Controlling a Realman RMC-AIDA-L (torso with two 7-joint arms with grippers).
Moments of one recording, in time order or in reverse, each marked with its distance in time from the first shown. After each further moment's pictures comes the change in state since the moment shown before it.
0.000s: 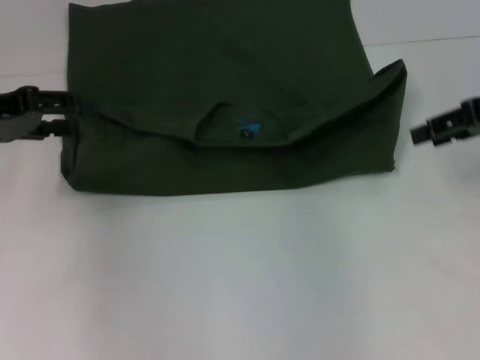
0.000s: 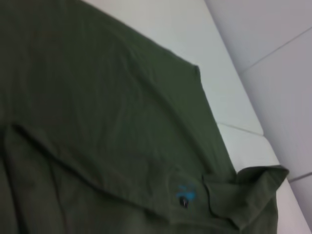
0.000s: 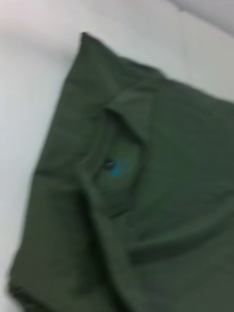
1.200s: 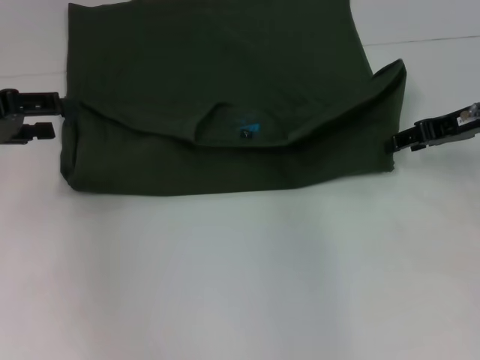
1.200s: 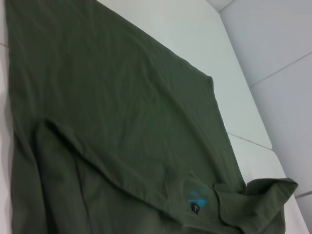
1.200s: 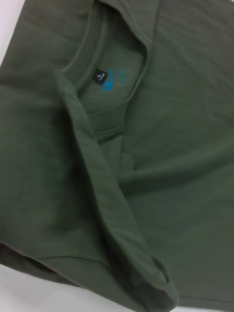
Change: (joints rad) left arm 0.023 0.001 -0.063 0.007 0.017 0.003 -0.002; right arm 0.033 0.110 -0.093 0.109 -0.151 0.399 -0.027
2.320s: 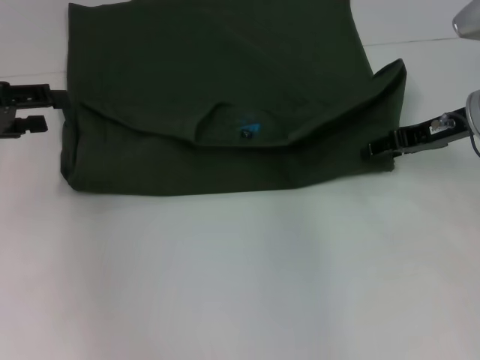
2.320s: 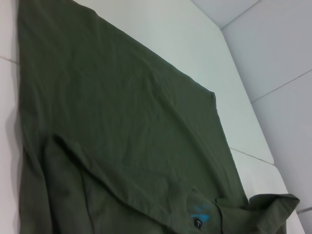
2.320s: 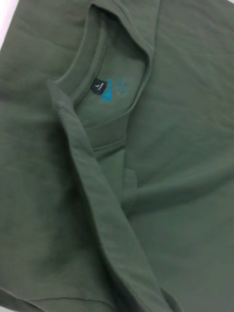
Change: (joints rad) left arm 0.000 0.005 -0.028 -0.004 0.000 -0.014 0.002; right arm 0.034 0.022 -0.001 0.112 0.010 0.100 -0.011
